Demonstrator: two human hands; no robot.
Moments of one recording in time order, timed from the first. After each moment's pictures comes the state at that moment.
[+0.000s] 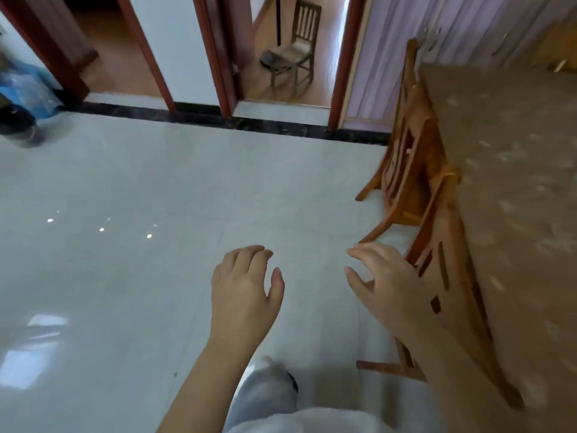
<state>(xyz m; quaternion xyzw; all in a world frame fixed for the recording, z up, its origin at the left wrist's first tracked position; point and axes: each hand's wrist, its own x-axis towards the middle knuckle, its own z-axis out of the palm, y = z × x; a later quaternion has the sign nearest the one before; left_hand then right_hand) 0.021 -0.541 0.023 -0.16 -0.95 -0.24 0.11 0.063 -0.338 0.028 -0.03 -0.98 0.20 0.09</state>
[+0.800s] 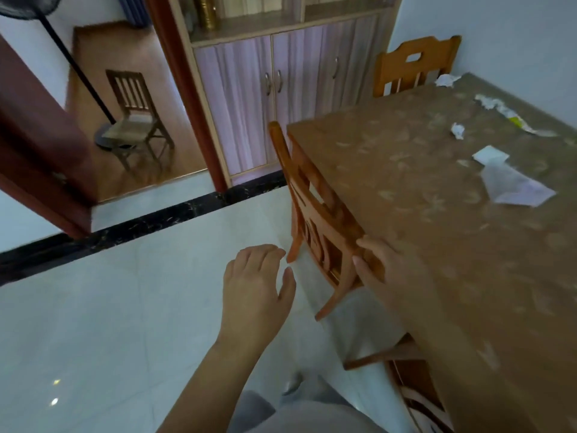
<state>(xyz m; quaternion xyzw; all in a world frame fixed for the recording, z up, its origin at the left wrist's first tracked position) -0.378 -0.243 0.042 -0.44 -0.86 -0.25 0.03 -0.238 -0.093 0.049 -0.34 -0.91 0.19 0.17</state>
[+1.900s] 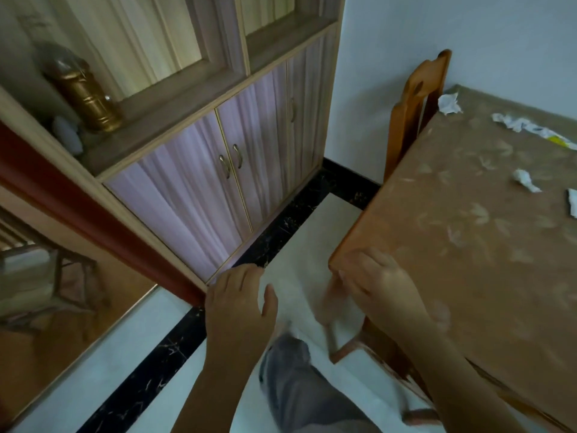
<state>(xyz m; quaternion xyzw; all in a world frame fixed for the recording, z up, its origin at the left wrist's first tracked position) -0.915 0.097 0.010 -0.61 -0.75 -0.26 -0.02 -0.717 0.180 0.020 -0.51 -0.82 0.19 0.18</state>
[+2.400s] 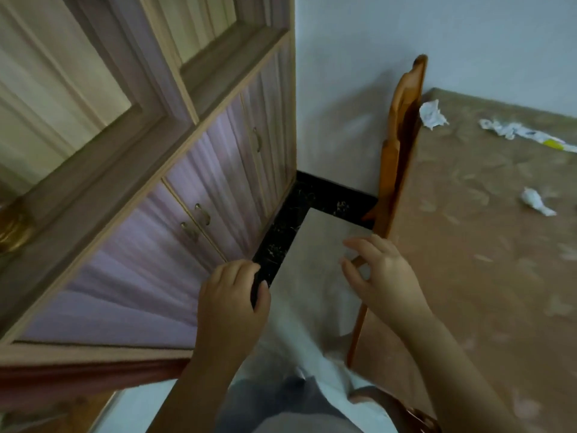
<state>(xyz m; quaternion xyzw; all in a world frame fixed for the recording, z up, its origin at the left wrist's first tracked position) -0.991 0.337 0.021 -0.70 -0.67 -0.23 -0.06 -0.774 0.380 0.028 -0.60 -0.75 0.16 0.24</state>
